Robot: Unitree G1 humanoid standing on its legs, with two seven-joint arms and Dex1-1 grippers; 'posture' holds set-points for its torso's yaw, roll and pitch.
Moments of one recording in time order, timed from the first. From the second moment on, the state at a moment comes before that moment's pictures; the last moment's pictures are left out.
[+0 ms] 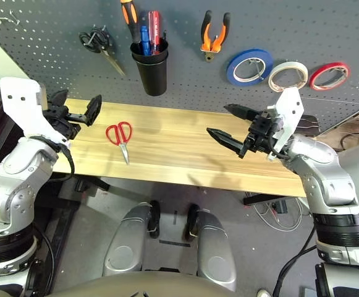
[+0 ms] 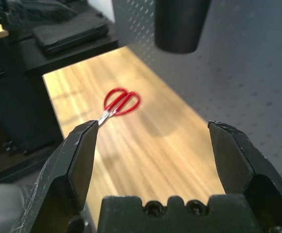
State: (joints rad) left arm -0.20 0.39 0.11 -0.50 -0.32 0.75 -0.01; right arm -0.20 -0.61 -0.09 -0.16 0.50 0.31 0.91
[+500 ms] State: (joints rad) left arm -0.34 0.31 0.07 0.01 -0.12 0.65 0.04; right arm -0.09 -0.66 -0.06 -0.25 0.46 0.32 0.93
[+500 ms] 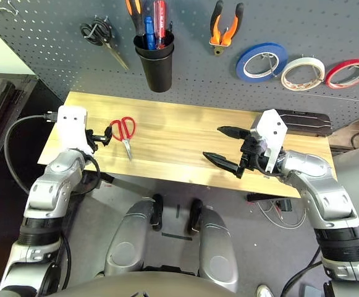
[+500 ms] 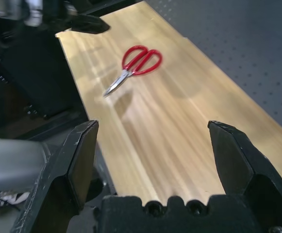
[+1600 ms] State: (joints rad) left arm -0.68 0.25 0.15 0.71 -0.08 0.40 0.11; right arm 0.01 -0.70 -0.05 -0.43 0.45 0.45 0.84
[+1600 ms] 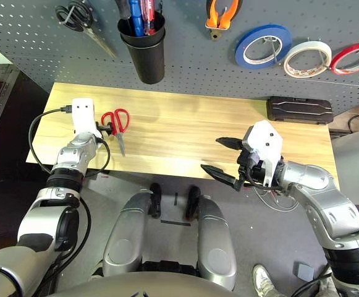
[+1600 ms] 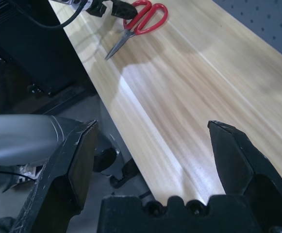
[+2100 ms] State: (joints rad) left arm -0.67 0.24 0.14 0.71 -0.07 0.41 0.11; right arm 0.01 -0.72 -0.06 -0.43 0.46 0.46 0.84
